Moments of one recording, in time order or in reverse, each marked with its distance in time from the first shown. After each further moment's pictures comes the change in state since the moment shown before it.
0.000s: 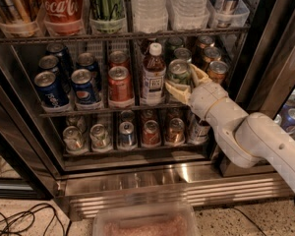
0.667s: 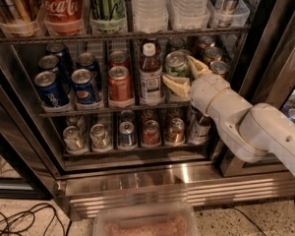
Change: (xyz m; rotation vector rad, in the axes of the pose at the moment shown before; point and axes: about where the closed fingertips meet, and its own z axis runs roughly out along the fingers) arm -0.034 0.000 -0.001 -0.027 -0.003 -0.021
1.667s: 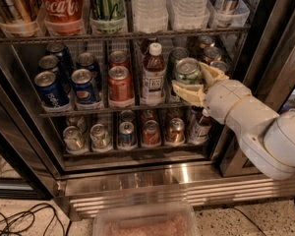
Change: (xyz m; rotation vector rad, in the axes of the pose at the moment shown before) arm -0.019 -0.002 -0.049 -0.004 0.055 0.026
